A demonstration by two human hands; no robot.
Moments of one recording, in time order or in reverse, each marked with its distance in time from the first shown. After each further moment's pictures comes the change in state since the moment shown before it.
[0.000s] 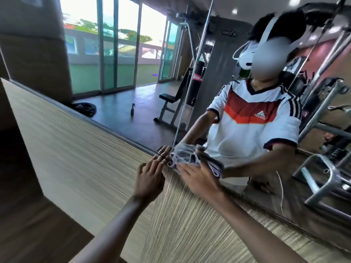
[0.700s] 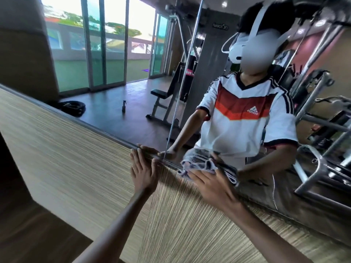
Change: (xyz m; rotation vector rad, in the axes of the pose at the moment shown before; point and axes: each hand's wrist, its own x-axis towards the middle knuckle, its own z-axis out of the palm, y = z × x) left_hand 0.017 0.012 0.020 -0.535 -0.038 -0.636; right_hand -0.049 0.011 0.019 0.168 0.169 0.111
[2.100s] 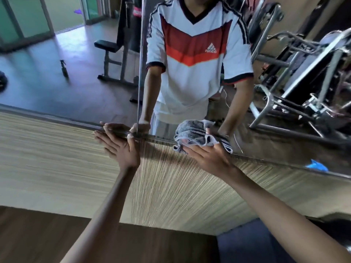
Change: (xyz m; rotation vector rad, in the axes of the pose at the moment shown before) left_hand 0.004 0.022 0.014 -0.201 -0.004 -0.132; right_hand -0.050 0.012 -0.005 0.023 -0.055 0.061
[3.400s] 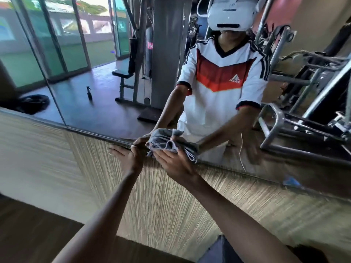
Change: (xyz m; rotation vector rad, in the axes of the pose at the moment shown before) left_hand -0.198 0.093 0.184 -0.111 -0.036 -0.221; right_hand -0.170 0.099 -0.029 0.055 0.159 0.003
